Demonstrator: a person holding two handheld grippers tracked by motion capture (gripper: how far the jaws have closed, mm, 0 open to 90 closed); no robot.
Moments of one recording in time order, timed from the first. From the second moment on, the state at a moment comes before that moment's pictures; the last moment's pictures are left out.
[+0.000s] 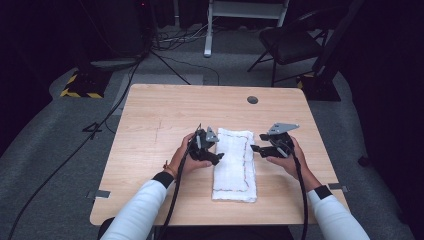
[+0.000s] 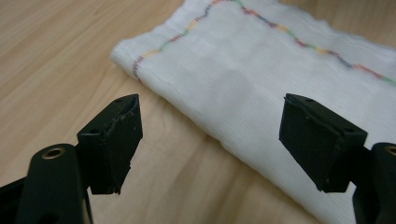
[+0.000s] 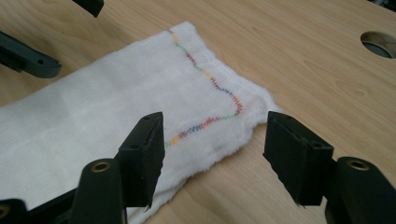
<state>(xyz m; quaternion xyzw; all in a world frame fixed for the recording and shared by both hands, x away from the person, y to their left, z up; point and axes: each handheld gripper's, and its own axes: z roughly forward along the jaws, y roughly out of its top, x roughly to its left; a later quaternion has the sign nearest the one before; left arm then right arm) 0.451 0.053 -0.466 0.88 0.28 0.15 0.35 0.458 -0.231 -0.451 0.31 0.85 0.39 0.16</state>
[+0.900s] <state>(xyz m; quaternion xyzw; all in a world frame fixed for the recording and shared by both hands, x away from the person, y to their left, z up) 0.528 0.035 -0.496 0.88 0.31 0.09 0.35 0.529 -0.210 -0.488 0.36 0.86 0.33 0.12</state>
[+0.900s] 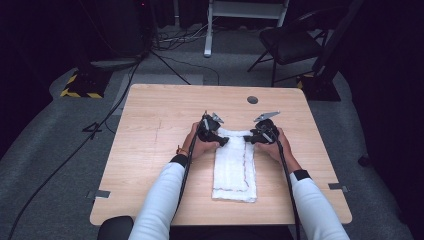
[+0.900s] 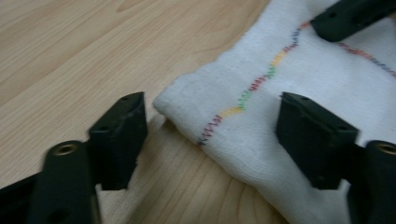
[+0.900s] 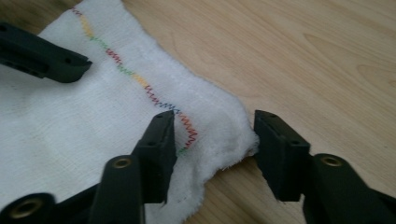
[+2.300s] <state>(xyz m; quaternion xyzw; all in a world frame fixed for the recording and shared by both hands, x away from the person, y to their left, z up) 0.542 0.022 -0.464 0.88 0.30 0.15 0.34 0.531 -0.191 -0.458 0.34 0.85 0.33 0.23</state>
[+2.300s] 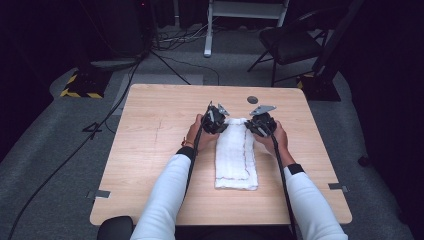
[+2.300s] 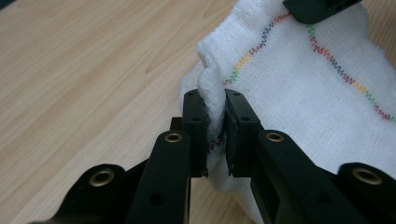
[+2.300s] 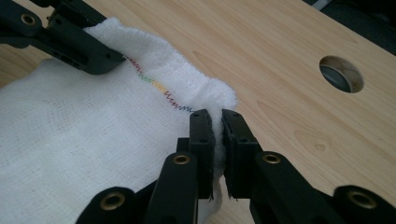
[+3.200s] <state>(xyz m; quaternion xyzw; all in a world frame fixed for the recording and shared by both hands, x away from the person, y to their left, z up) 0.520 0.034 -0.427 0.86 0.27 0.17 0.39 0.510 -0.192 -0.417 0.30 0.84 0.37 0.26</state>
